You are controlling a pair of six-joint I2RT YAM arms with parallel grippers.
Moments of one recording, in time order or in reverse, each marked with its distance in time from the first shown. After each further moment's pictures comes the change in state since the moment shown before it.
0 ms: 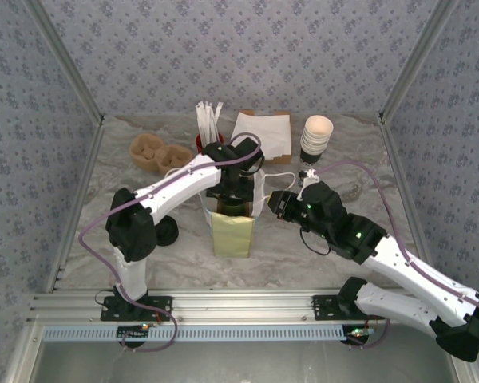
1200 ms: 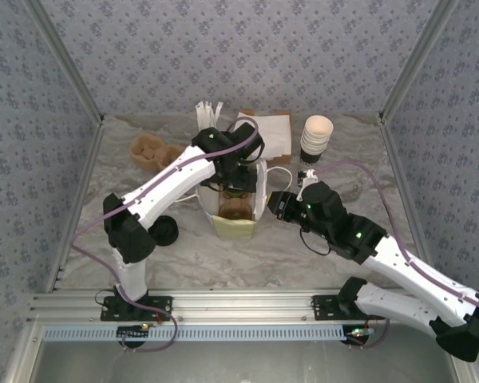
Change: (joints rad) left arm -0.013 -0.014 0.230 -0.189 -0.026 0.024; right arm 0.000 0.000 0.000 0.000 -0.018 0.000
